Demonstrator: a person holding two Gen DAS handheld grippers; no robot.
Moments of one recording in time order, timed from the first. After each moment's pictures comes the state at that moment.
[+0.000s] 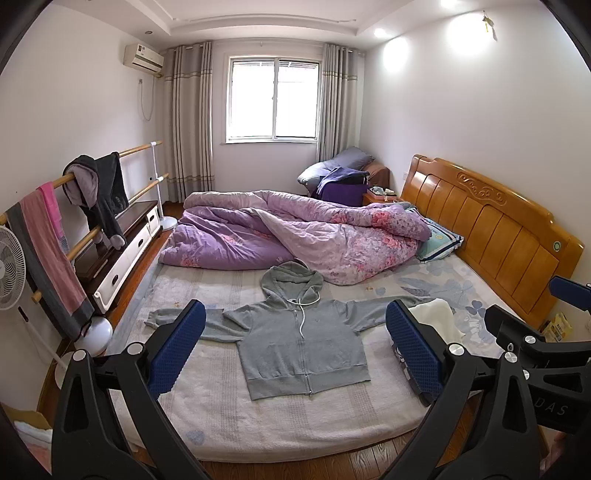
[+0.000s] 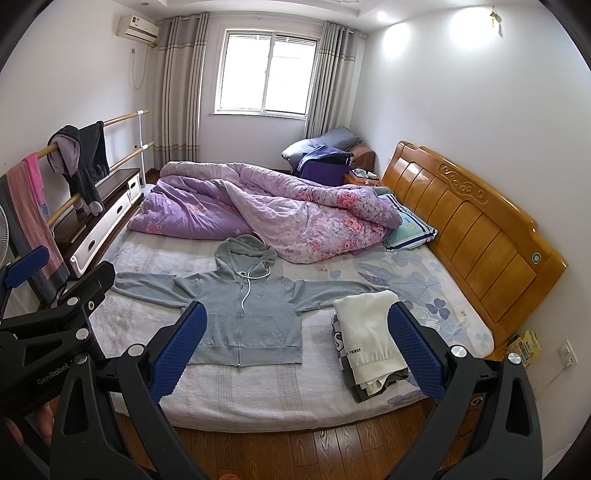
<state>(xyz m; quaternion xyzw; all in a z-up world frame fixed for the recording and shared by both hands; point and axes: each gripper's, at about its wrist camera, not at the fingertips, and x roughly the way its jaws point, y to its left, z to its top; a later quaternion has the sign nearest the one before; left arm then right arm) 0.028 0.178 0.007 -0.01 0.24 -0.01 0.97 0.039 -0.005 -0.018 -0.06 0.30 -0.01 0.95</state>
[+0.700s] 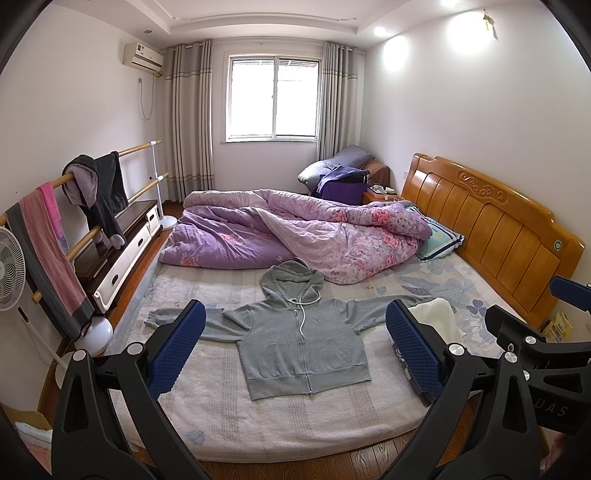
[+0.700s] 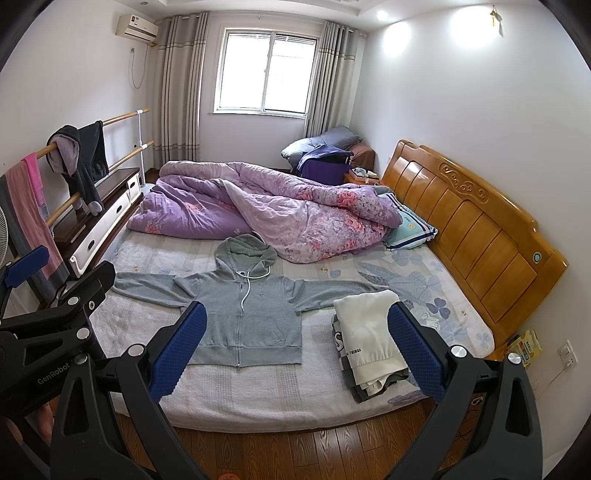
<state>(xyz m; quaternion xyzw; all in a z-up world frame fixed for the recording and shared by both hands) 0.030 0.179 0.008 -0.01 0.24 -0.01 0.97 0.042 -0.007 -0.017 -0.06 0.30 -0.01 0.95</state>
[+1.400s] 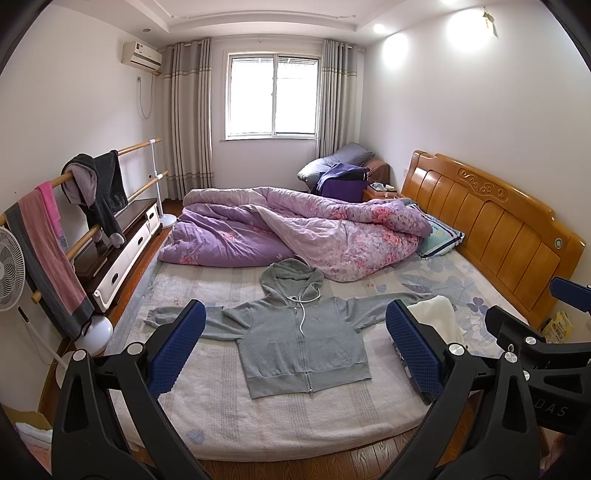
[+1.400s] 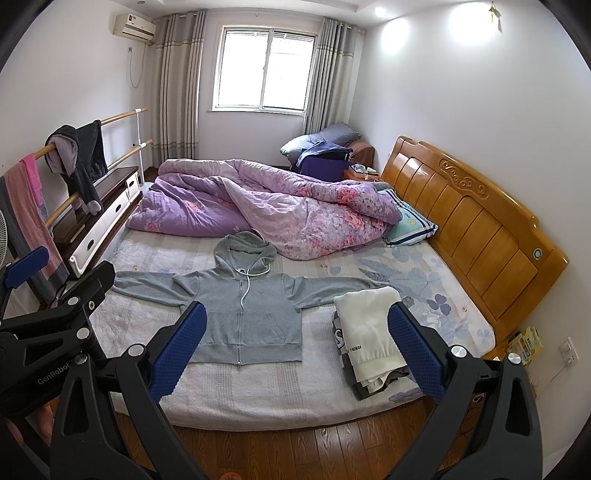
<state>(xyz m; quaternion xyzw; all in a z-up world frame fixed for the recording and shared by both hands) 0.031 0.179 0.003 -0.01 0.25 -0.01 0.97 0.045 -0.009 -0.017 -0.05 0.30 0.00 0.95</state>
